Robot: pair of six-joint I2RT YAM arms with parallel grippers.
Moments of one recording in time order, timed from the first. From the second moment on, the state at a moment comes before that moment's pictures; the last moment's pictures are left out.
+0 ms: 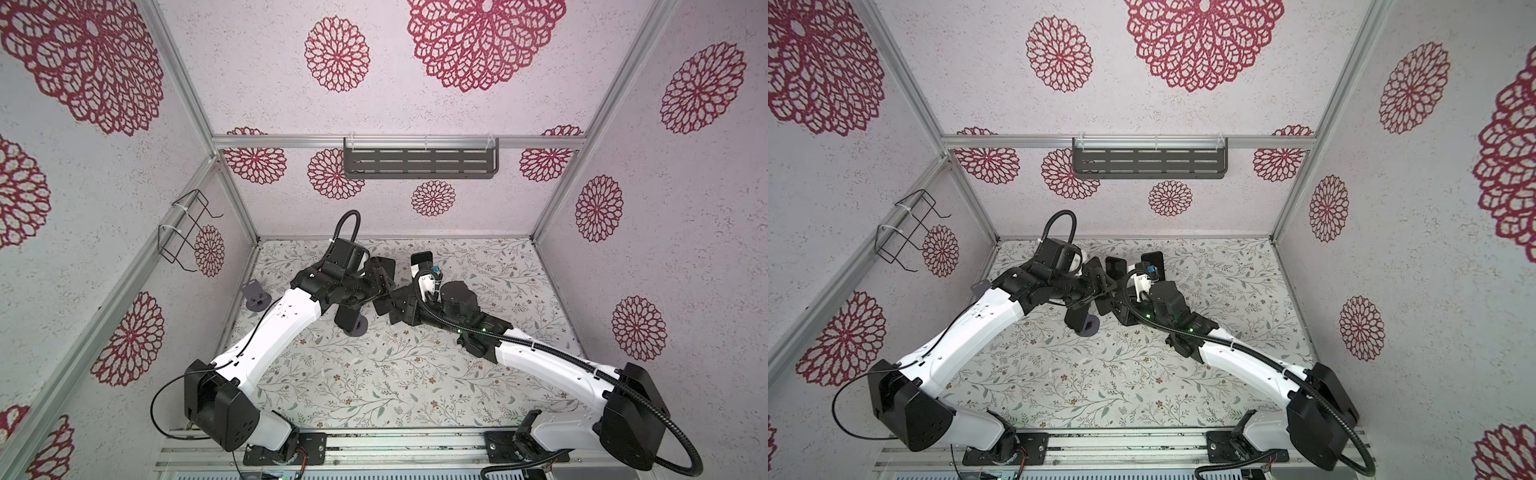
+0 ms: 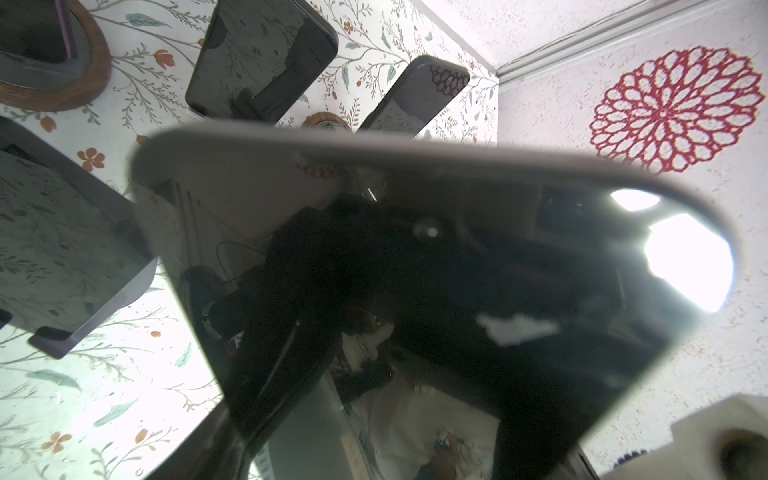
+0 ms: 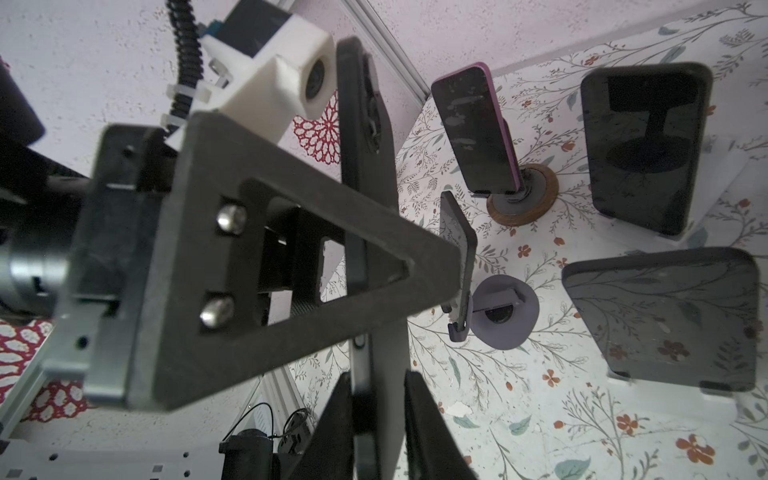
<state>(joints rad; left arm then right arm) -0.54 1.47 1.41 -0.73 0.25 -0.86 0.82 1.32 0.93 0.13 -0.22 0.75</state>
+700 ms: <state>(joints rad) -0.55 1.44 1.28 -0.57 0.23 -0.95 0.84 1.32 0.93 0.11 -0.16 0.68</state>
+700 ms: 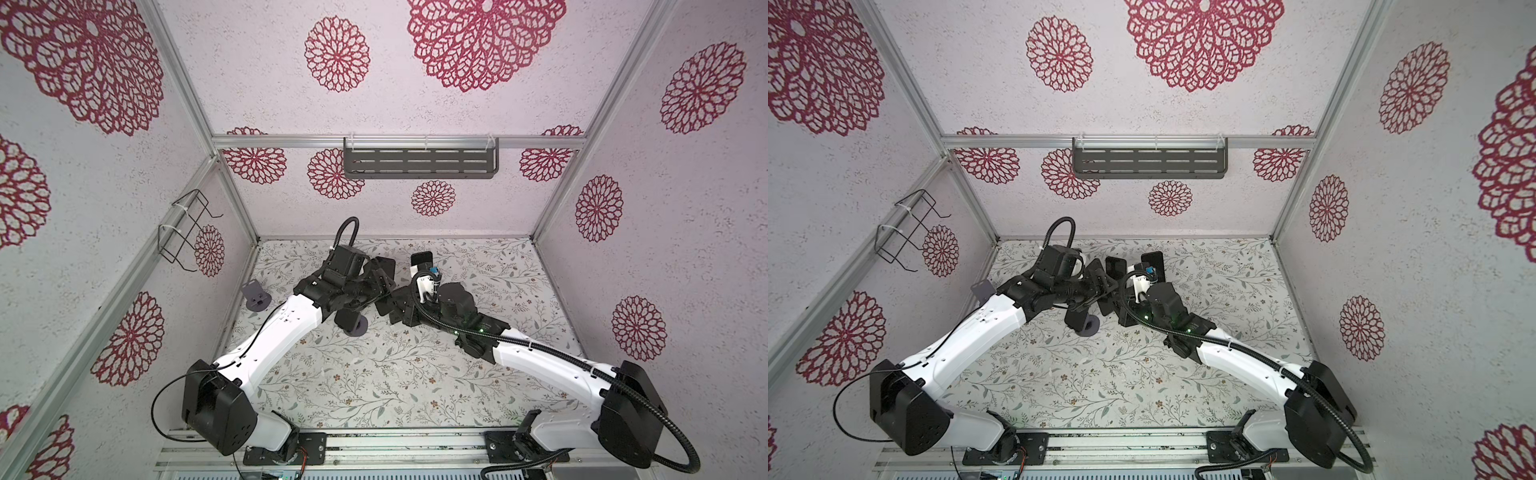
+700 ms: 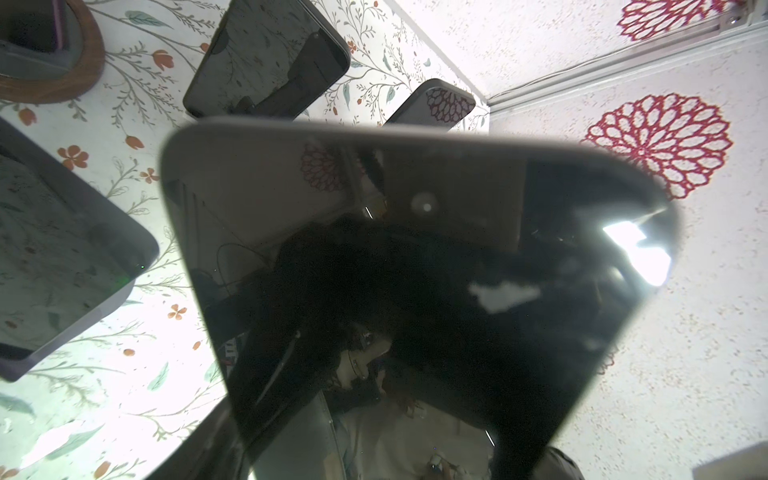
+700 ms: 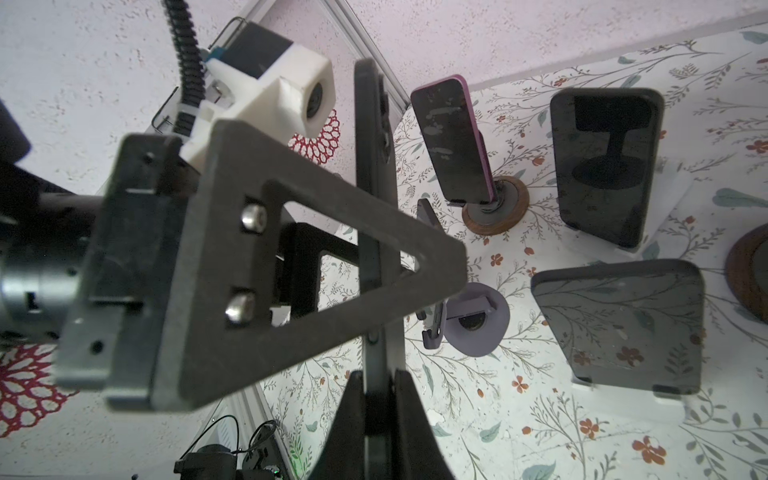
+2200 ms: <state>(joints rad) -0.57 1.38 1.00 0.23 0.49 -1.07 0.57 1.04 0.62 0.46 -0.54 1.11</state>
